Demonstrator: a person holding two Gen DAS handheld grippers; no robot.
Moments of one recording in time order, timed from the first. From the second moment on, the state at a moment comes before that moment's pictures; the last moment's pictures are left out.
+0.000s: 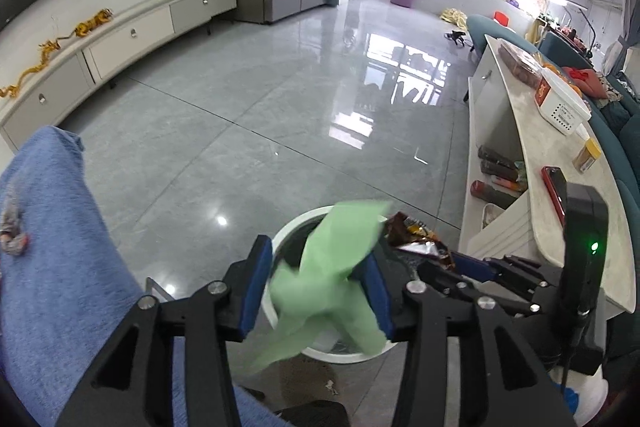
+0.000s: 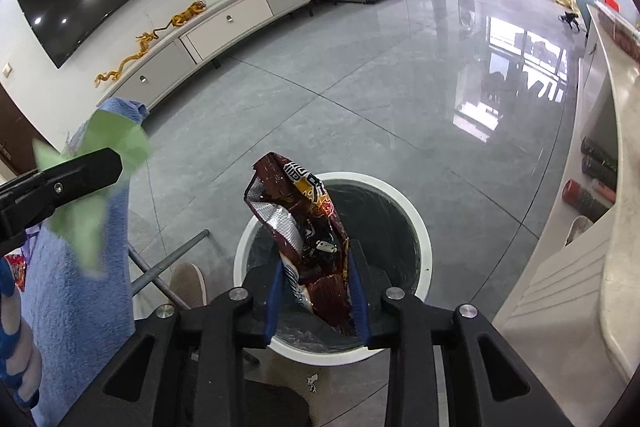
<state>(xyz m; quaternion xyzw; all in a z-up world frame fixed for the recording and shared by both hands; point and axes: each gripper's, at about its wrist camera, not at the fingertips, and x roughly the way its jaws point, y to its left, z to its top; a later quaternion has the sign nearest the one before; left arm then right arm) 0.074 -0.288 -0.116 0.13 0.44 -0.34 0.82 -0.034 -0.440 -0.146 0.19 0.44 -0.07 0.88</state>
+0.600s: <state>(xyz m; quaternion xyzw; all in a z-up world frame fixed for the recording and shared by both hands) 0.078 -0.290 -0.115 0.13 0.43 -0.34 0.82 -0.032 -0.445 -0.147 0.20 0.44 -0.09 0.87</state>
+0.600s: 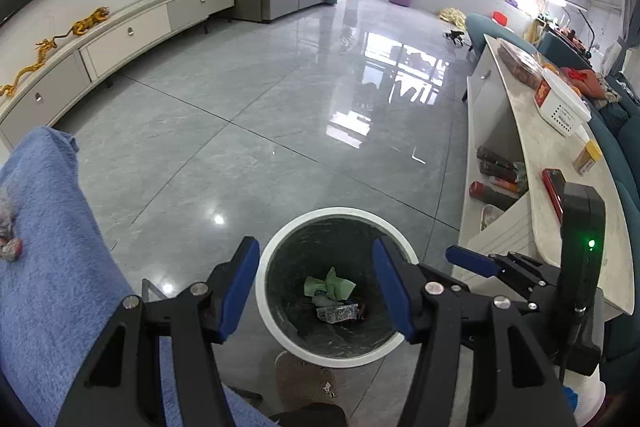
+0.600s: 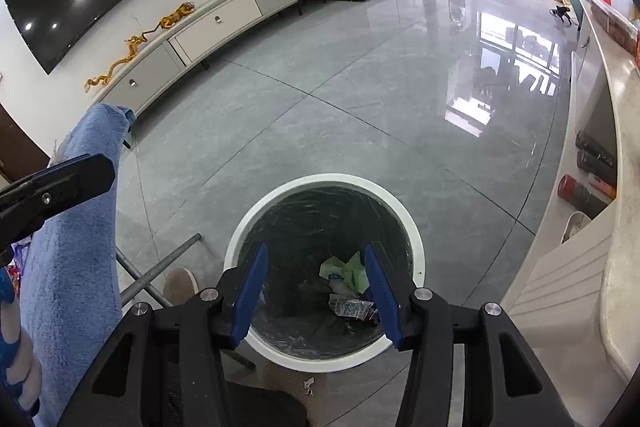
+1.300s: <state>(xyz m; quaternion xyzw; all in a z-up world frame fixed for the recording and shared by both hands) 0.052 -0.169 -0.066 0.07 0.39 -0.28 0.87 -0.040 -0.383 -0.078 0.14 0.38 -0.06 0.91</state>
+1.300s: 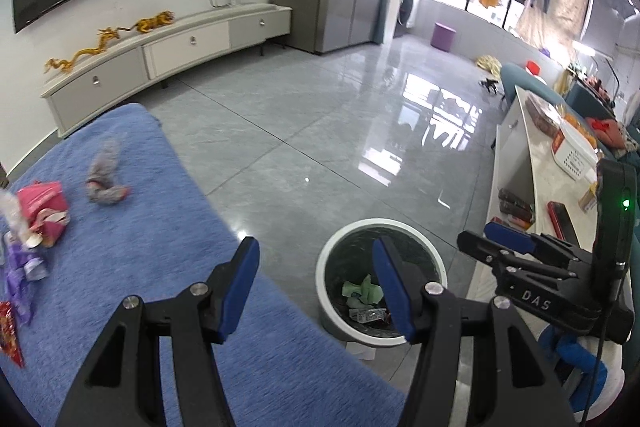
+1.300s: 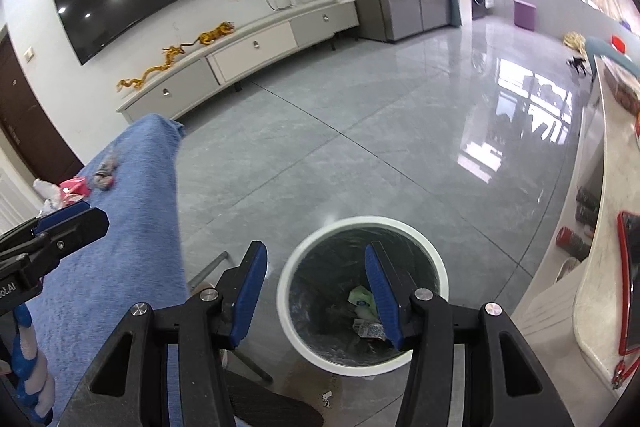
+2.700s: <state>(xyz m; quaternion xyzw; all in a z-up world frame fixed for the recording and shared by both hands) 0.049 0.009 -0.068 -0.05 0.38 -0.15 0.91 -0.003 -0.214 -0.025 0.00 0.38 0.07 0.92</state>
